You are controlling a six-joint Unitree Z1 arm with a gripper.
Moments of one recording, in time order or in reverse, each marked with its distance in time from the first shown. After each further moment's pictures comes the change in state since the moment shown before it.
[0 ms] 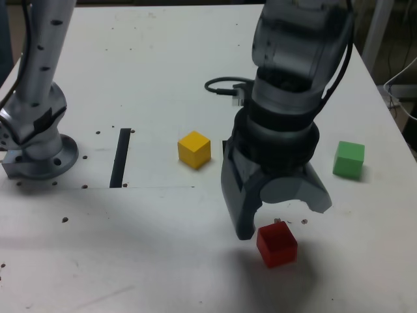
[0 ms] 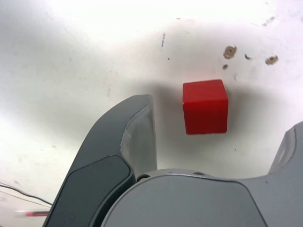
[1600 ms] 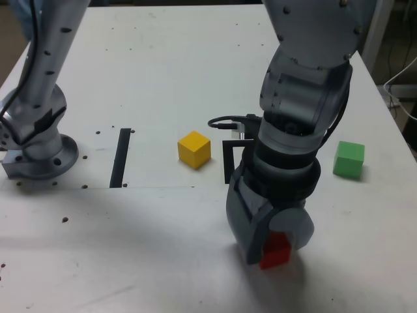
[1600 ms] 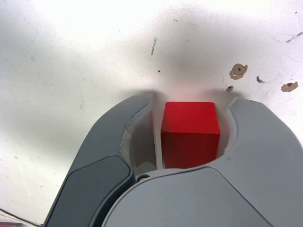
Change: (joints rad) arm 0.007 0.050 0.107 -0.162 -0.010 -0.065
